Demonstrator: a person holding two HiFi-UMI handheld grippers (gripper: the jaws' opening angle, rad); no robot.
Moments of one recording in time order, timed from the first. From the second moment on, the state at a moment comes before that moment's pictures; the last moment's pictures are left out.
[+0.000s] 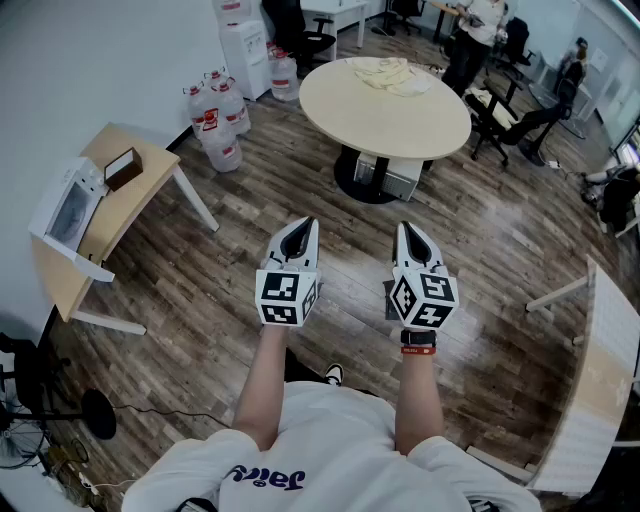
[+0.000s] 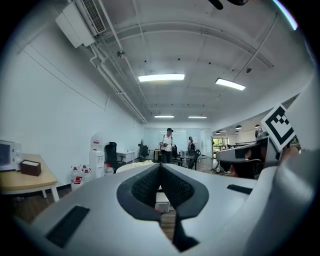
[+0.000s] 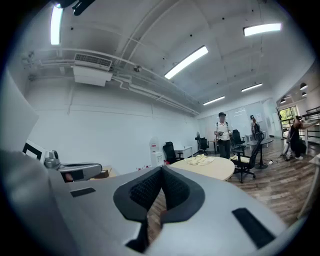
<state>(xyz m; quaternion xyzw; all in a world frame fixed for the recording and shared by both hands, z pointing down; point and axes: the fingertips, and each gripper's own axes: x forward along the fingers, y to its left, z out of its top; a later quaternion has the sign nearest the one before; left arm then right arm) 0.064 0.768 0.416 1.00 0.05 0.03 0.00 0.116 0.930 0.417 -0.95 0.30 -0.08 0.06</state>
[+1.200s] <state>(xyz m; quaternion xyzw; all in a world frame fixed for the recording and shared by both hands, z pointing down) 0.125 0.480 0.418 0.99 -0.09 0.03 0.04 0.222 0.616 0.416 -0.89 0.43 -0.12 0.08</state>
